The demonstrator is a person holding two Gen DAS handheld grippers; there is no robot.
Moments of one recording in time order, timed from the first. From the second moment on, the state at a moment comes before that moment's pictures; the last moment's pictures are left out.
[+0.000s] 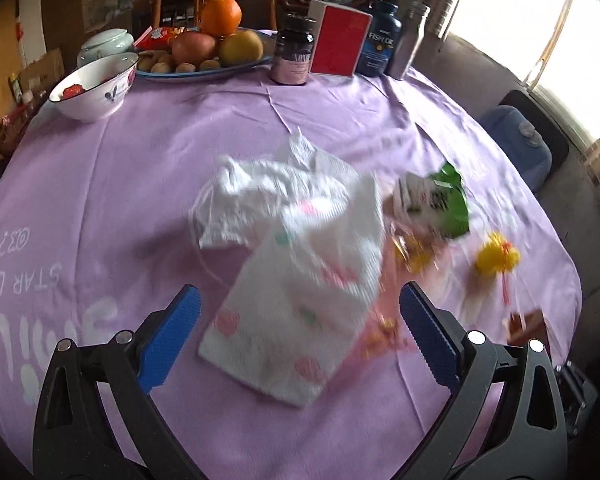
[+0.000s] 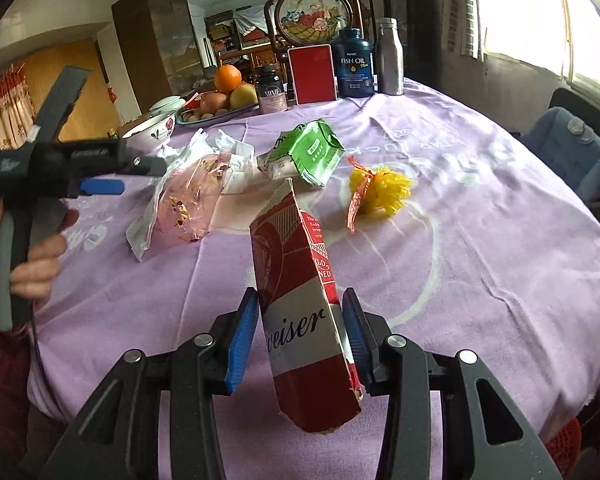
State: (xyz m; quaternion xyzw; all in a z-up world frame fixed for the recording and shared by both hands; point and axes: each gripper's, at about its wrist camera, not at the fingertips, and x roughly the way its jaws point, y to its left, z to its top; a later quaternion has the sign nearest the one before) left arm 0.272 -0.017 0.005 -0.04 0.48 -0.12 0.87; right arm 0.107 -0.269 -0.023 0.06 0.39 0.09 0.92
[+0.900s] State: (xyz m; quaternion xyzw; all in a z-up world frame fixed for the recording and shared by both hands) left arm 0.241 0.035 0.018 -0.08 0.42 -0.16 0.89; right arm 0.104 -0.272 -0.013 0.09 0.37 0.09 0.92
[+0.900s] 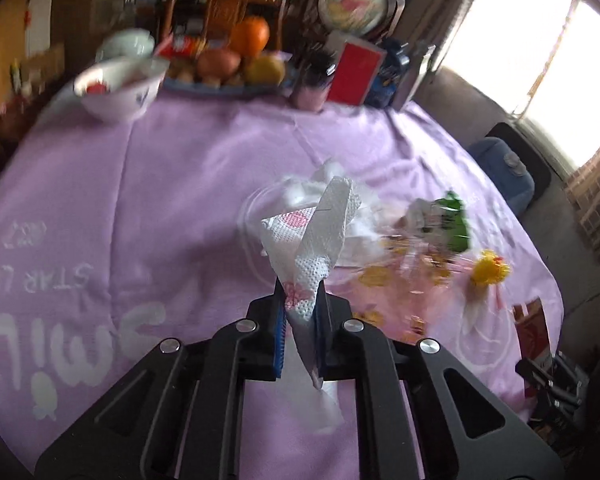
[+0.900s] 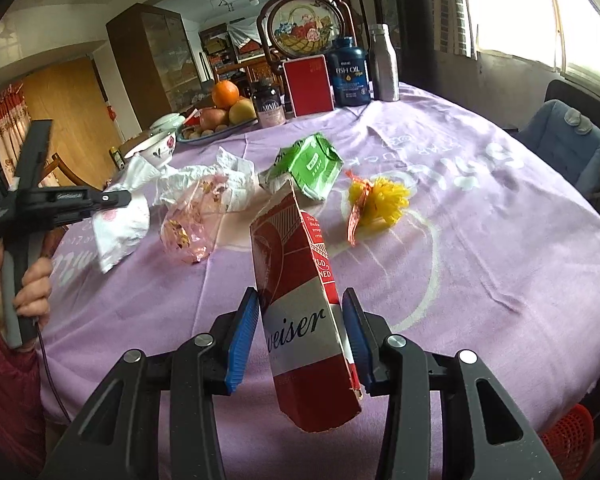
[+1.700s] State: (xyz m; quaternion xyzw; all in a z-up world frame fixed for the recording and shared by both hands) left arm 0.137 -0.110 0.056 0.00 0.36 -0.29 0.89; right arm 0.000 -0.374 0.008 0.15 0.30 -0.03 0.94
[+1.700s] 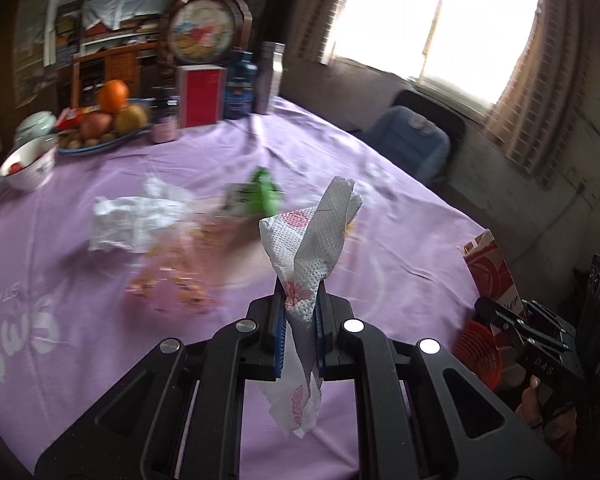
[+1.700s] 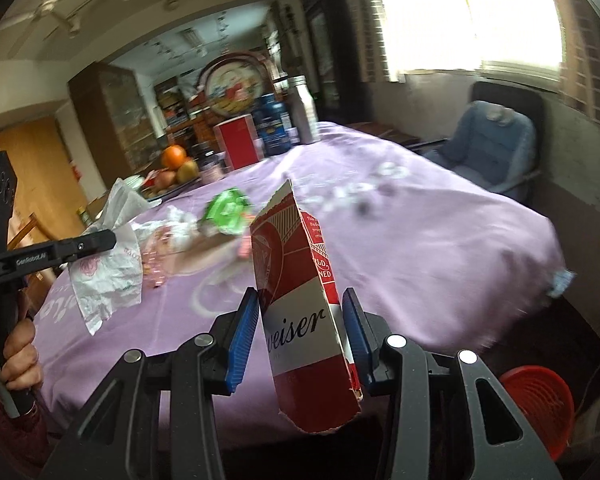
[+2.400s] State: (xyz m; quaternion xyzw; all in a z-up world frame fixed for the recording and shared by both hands) left arm 0.069 -0.347 0.011 0.12 0.40 -0.48 0.77; right arm -0.128 -0.544 -0.111 0.25 0.36 -0.26 0.86
